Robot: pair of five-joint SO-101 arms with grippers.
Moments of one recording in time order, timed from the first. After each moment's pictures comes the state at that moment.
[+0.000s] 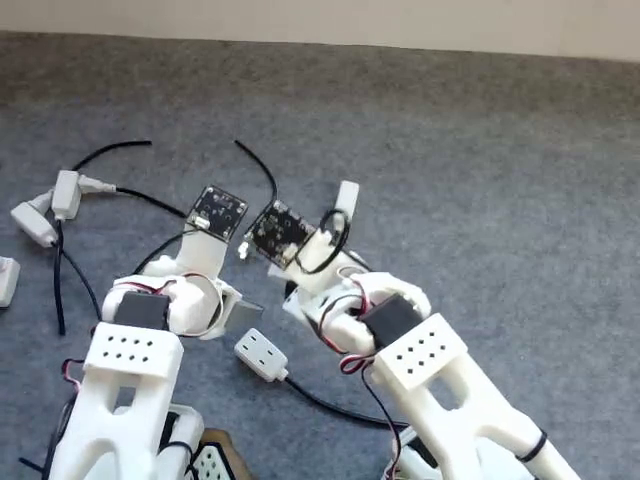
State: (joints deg) left arm 0.1 -51.2 63.3 56.9 -15.6; right arm -39.9 -41.4 49.1 48.3 21.3
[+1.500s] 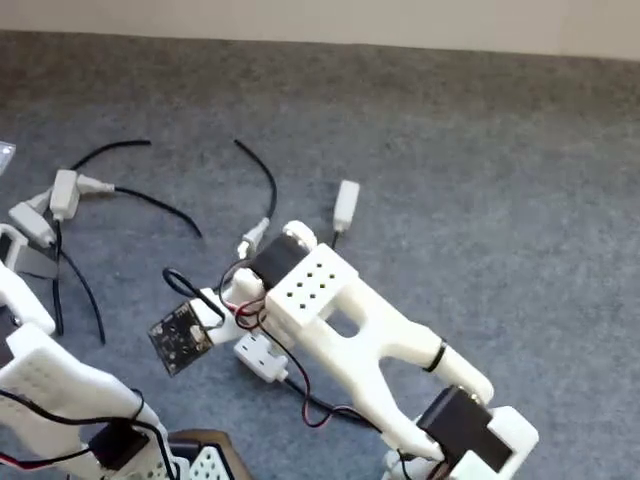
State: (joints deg) left arm -51.4 21.2 -7.2 67.3 -47.4; right arm -53.2 -6.2 10.5 84.4 78.7
